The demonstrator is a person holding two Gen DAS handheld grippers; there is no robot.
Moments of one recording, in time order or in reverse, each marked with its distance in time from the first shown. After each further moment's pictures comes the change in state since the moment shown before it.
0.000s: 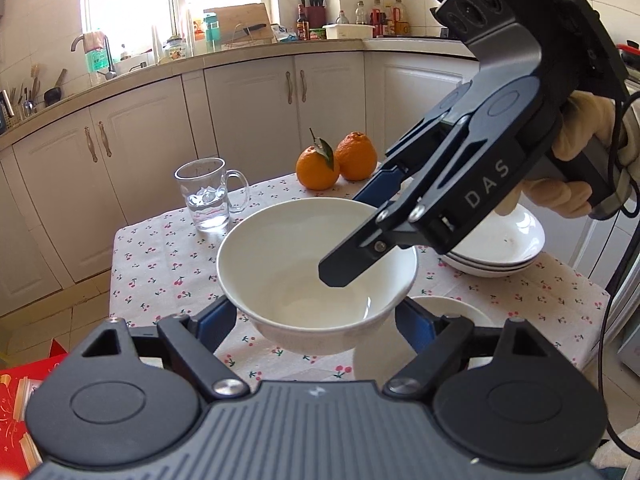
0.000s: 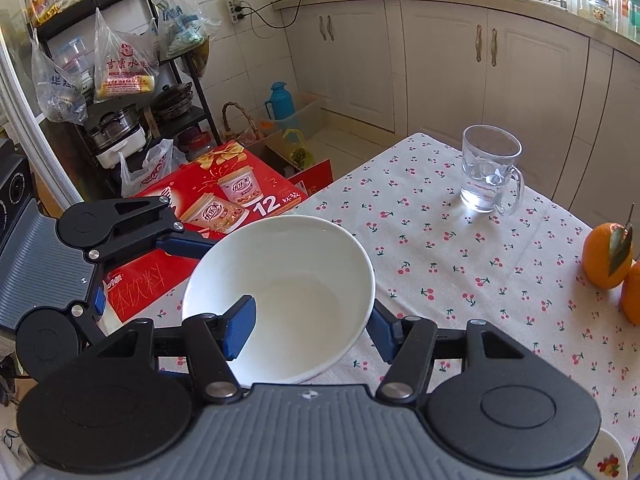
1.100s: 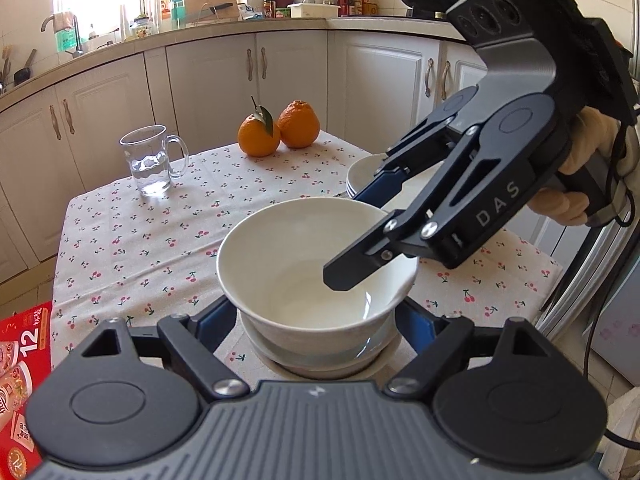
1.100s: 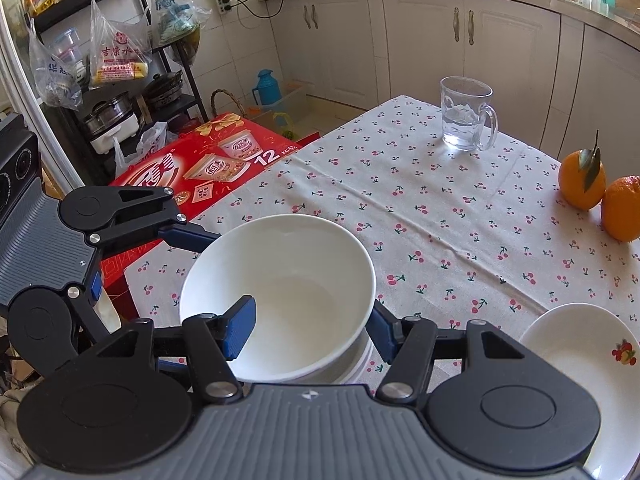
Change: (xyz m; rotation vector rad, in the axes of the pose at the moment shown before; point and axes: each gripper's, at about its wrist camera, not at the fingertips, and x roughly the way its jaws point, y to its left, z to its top) left arm -0.004 -0.050 -0.028 -0.011 0.059 -0.099; right arm -0.029 0.020 -0.079 0.036 0.018 -0.041
